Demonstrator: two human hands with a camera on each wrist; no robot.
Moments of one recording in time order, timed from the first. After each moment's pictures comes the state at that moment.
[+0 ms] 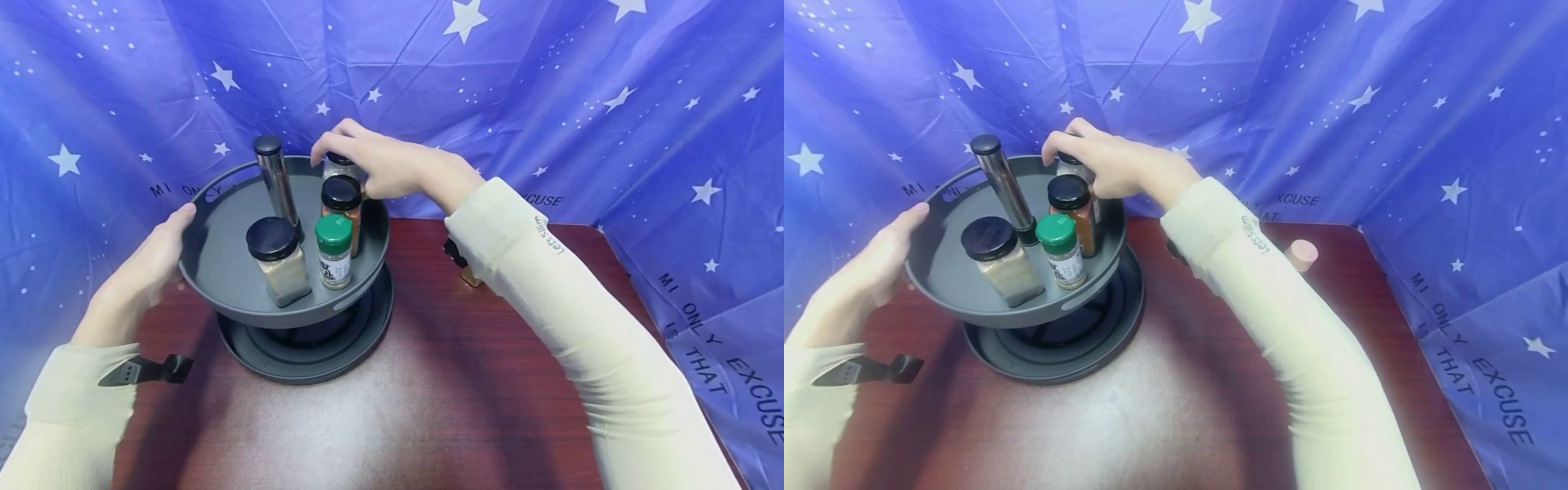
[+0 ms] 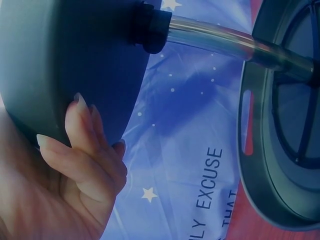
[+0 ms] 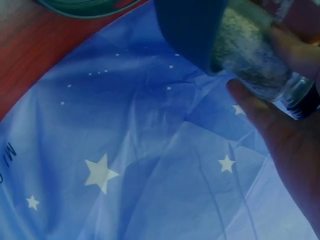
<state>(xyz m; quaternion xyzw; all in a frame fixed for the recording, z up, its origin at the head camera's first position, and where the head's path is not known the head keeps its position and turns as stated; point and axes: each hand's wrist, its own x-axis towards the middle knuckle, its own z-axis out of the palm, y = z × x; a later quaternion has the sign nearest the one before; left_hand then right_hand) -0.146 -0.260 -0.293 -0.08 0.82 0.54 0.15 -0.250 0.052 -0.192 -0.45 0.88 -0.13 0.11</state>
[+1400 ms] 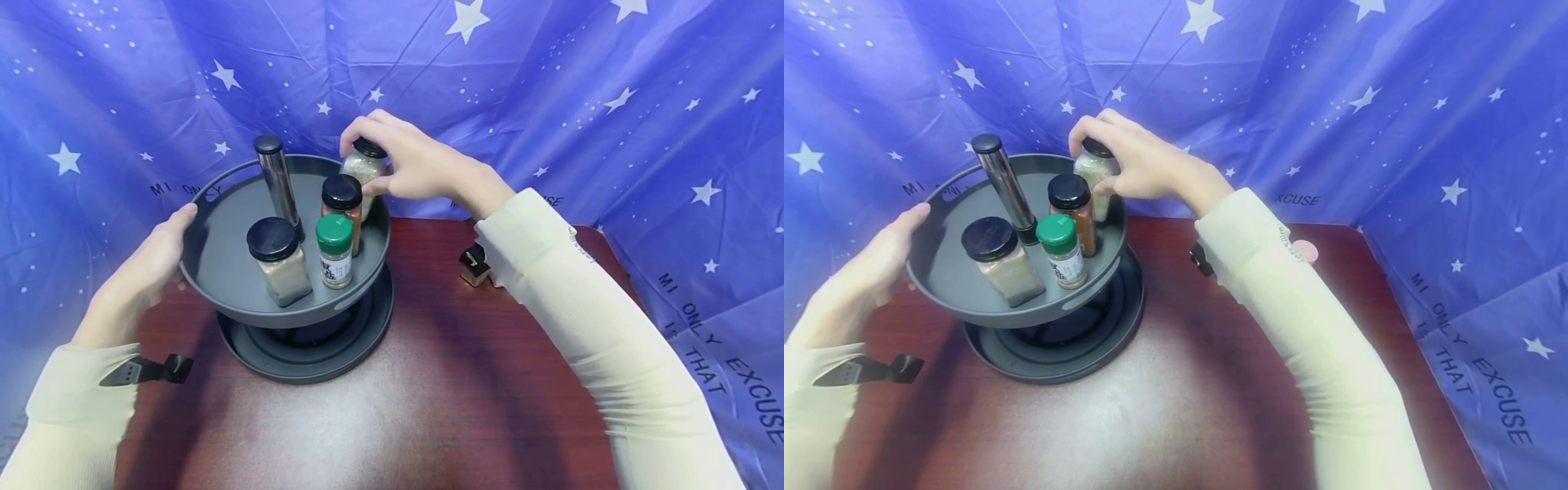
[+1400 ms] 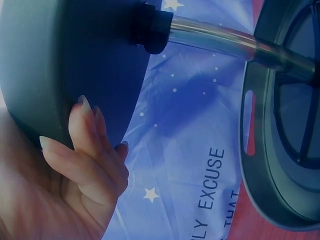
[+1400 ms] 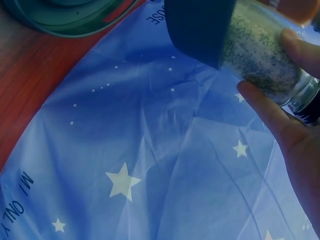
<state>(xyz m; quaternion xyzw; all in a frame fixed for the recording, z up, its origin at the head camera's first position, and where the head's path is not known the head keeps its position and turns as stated) -0.146 -0.261 -0.293 -0.07 0.82 0.55 0.14 -0.247 0.078 -0.197 -0.42 0.88 -0.21 0.03</state>
